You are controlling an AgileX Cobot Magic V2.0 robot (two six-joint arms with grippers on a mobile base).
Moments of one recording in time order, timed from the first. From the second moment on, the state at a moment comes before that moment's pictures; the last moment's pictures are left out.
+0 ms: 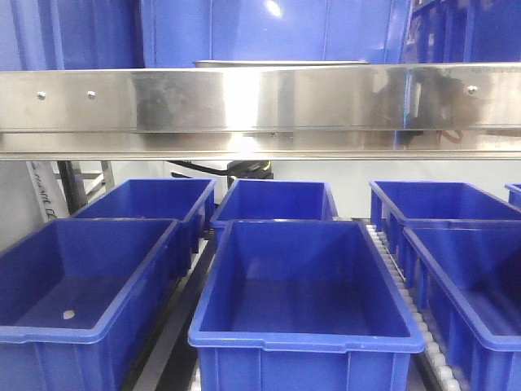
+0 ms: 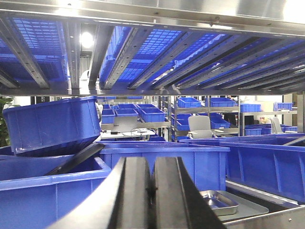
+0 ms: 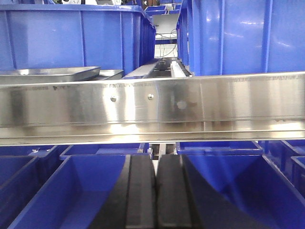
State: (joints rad) left arm -0.69 0.06 -0.74 0.59 0.47 -0.42; right arm -0.11 0.00 0.00 0.12 0.10 -0.03
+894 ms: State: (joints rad) left arm -0.04 0.06 -0.52 -0.08 0.41 0.02; right arm -0.11 0.00 0.00 0.12 0.10 -0.03
